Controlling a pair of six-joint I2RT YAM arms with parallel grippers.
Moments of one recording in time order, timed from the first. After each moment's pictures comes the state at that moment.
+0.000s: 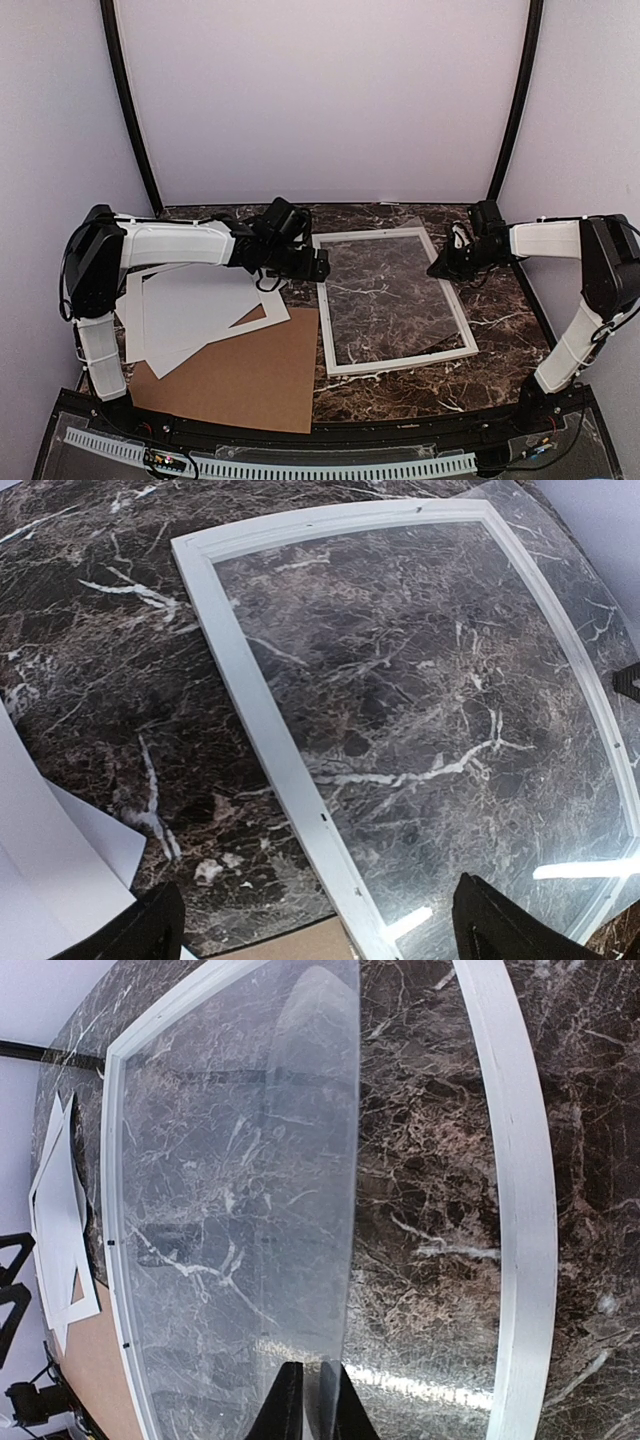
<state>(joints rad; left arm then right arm) -0.80 1.91 1.40 -0.33 -0.11 -0.51 0.20 1.64 0.97 -0.32 -0.46 0.41</state>
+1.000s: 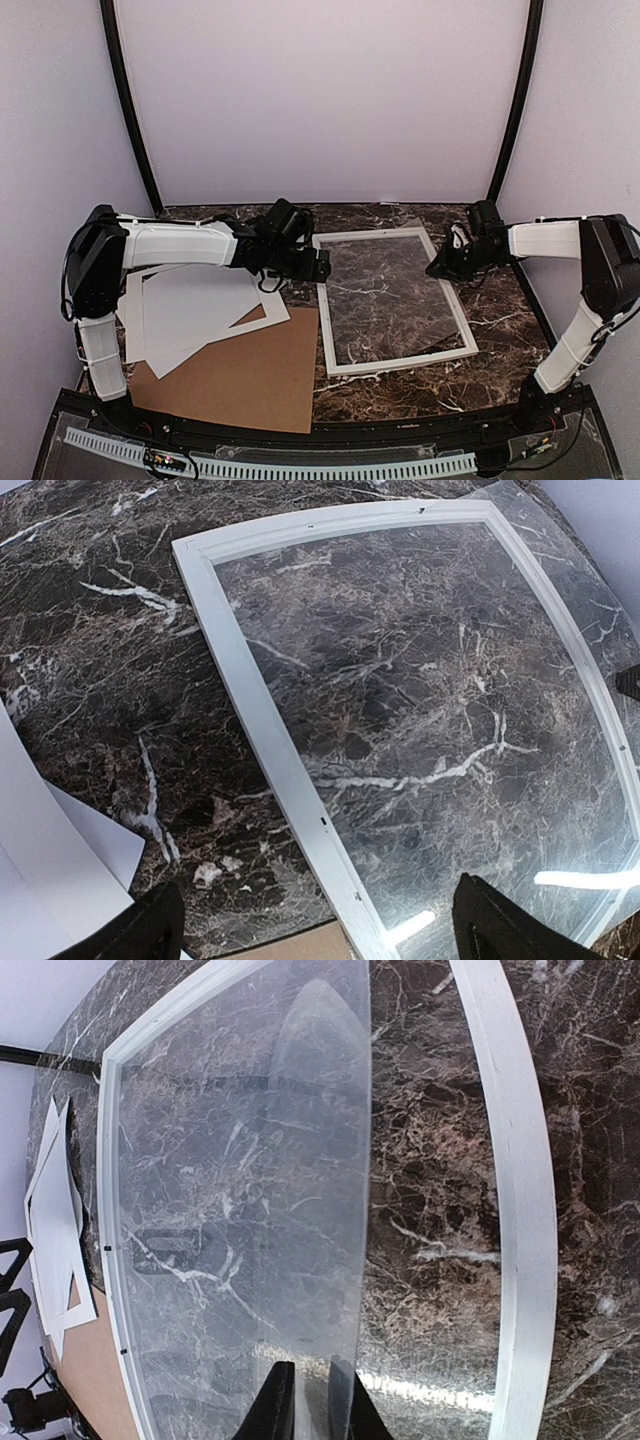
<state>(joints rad) -0.82 1.93 1.41 -0.33 -0.13 -0.52 0.21 1.64 0.97 -0.31 -0.44 0.43</state>
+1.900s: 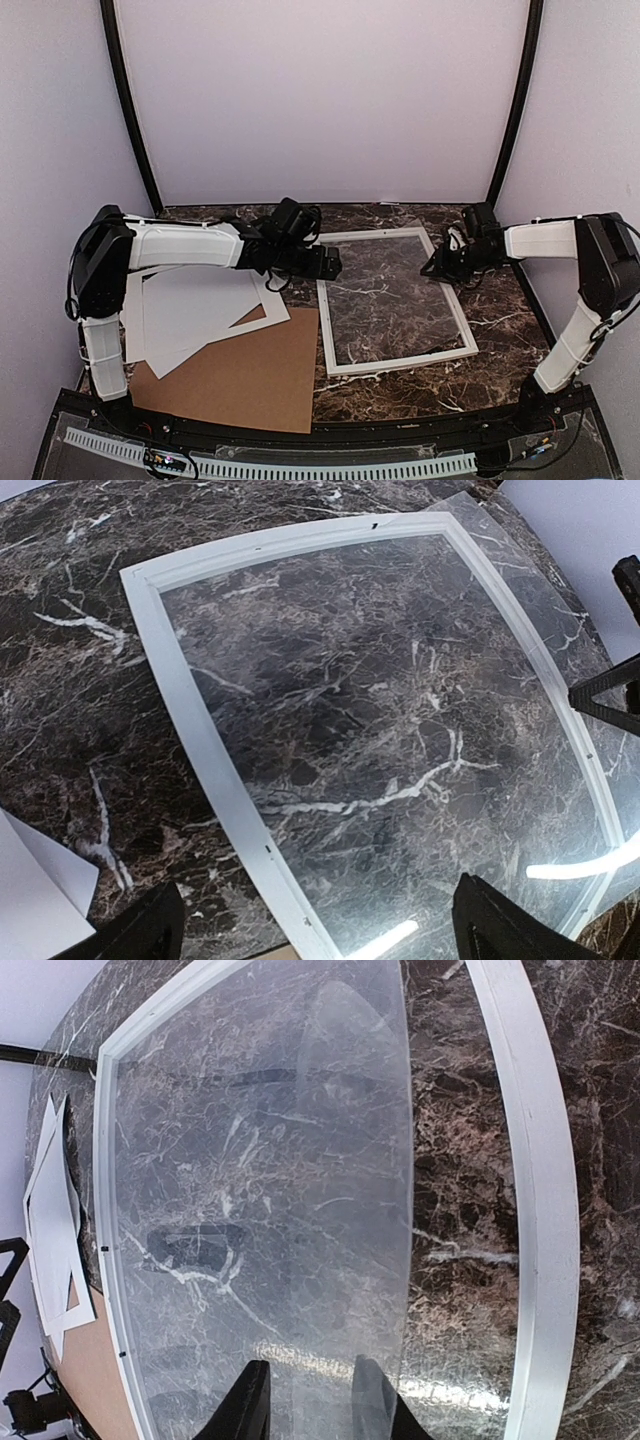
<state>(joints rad) -0.83 1.96 1.44 -0.27 -0.10 -0.52 0.23 1.66 0.96 -0.28 -0.43 0.45</state>
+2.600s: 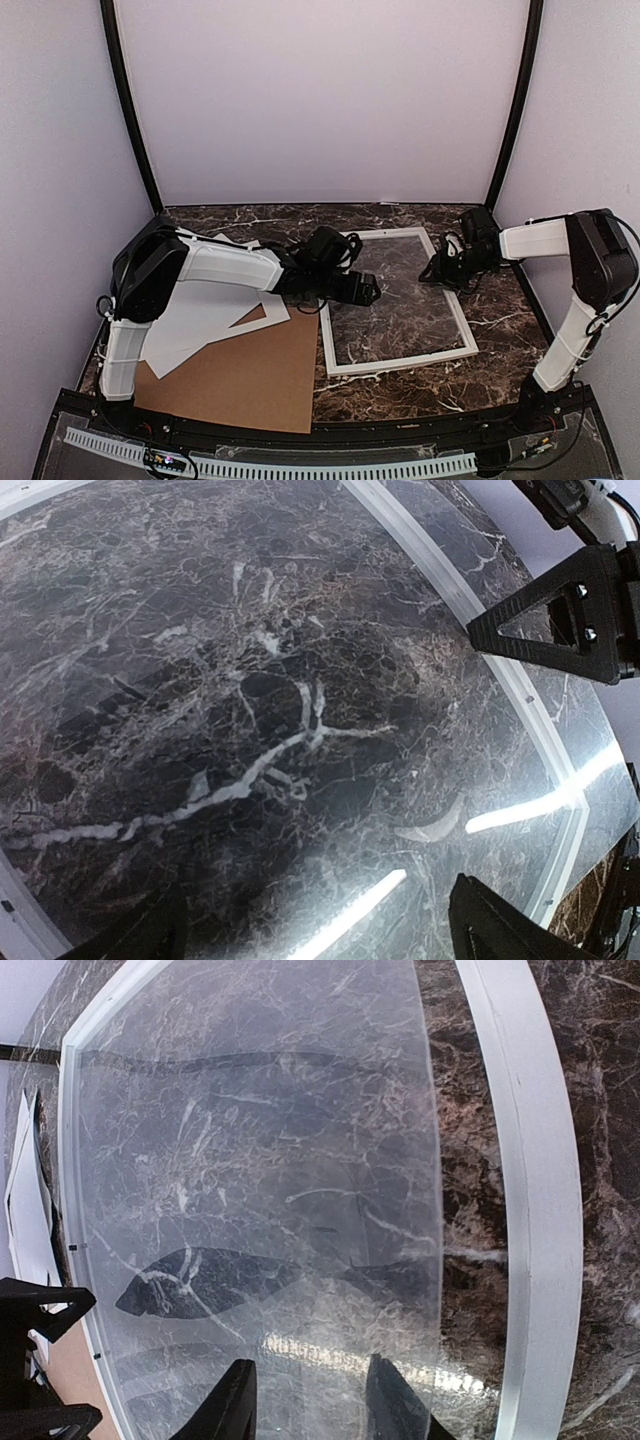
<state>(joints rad) -0.93 2.18 1.54 -0.09 0.09 -0.54 0.23 1.72 0.96 -0.29 -0.42 0.44</state>
